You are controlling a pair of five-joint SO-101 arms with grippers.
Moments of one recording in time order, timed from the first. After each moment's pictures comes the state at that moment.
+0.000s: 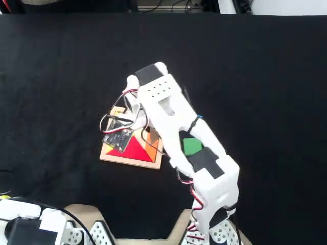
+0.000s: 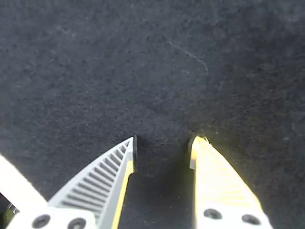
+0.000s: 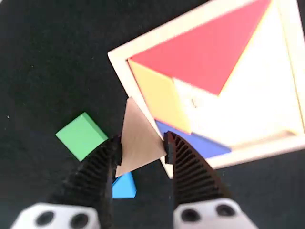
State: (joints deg) left arm -85.6 -19.1 60.6 50.9 -21.2; right arm -32.1 20.9 -15.3 98.9 115.8
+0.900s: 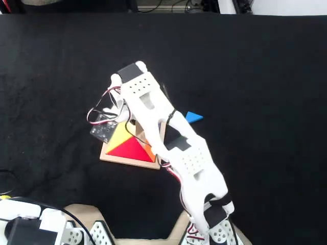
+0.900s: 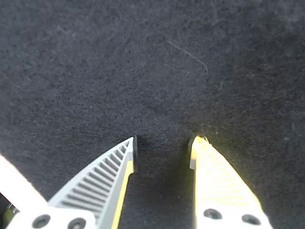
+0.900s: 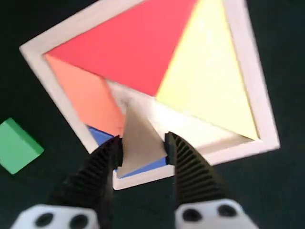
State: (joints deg) left arm -85.6 -19.1 60.6 50.9 -21.2; right arm -34.4 46.1 -43.4 99.3 113.7
